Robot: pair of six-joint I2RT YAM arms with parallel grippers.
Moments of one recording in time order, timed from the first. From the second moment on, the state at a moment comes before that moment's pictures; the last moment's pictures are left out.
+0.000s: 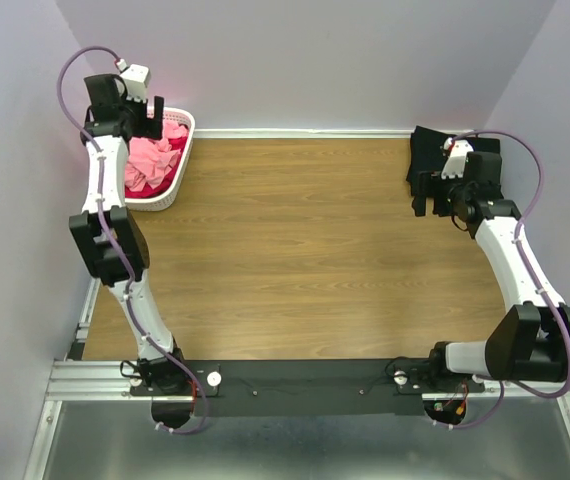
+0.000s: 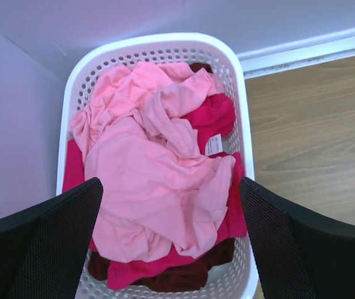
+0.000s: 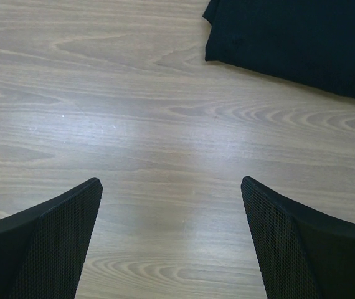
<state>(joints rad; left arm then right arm) 0.23 2.04 2.03 -0.47 0.27 0.29 -0.06 1.32 1.10 -0.45 -0.15 -0.12</state>
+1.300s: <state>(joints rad) 0.25 2.30 2.27 -0.49 0.21 0.30 -0.06 1.39 1.10 -0.47 -0.08 -0.12</state>
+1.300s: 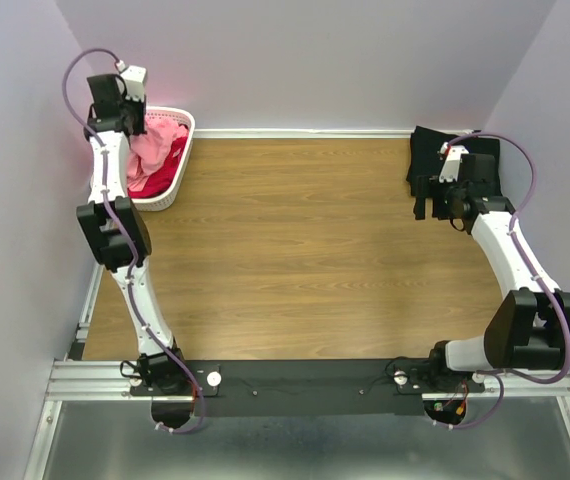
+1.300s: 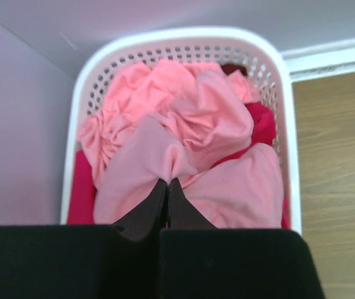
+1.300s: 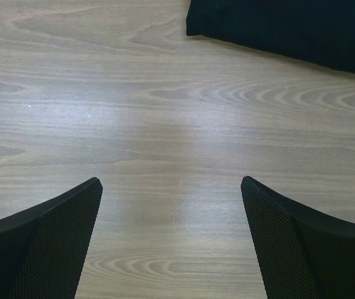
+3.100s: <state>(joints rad) -0.15 1.40 1.08 -0.55 0.67 0.61 -0.04 1.59 1.24 -0.74 -0.36 -0.27</state>
